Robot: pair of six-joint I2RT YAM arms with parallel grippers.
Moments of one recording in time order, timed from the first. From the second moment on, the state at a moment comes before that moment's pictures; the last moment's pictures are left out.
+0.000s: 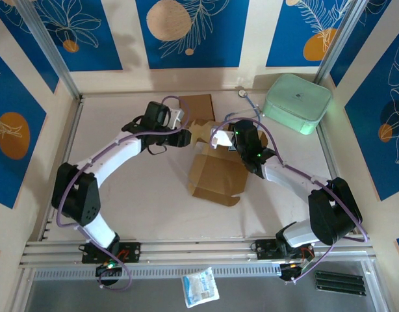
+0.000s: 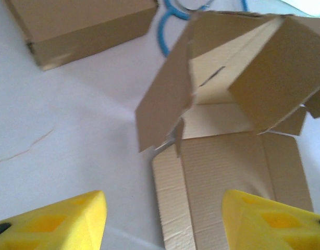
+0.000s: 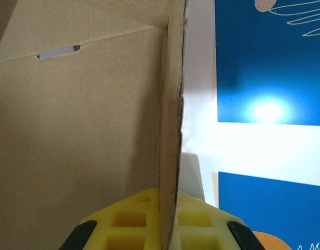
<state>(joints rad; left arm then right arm) -0.49 1.66 1.33 -0.48 0.30 -0.22 0.52 1.42 0.87 0.10 0.30 -1.26</state>
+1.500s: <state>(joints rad) -0.49 1.96 1.42 -0.41 0.31 -0.22 0.54 1.51 0.87 0.14 0.32 -1.25</state>
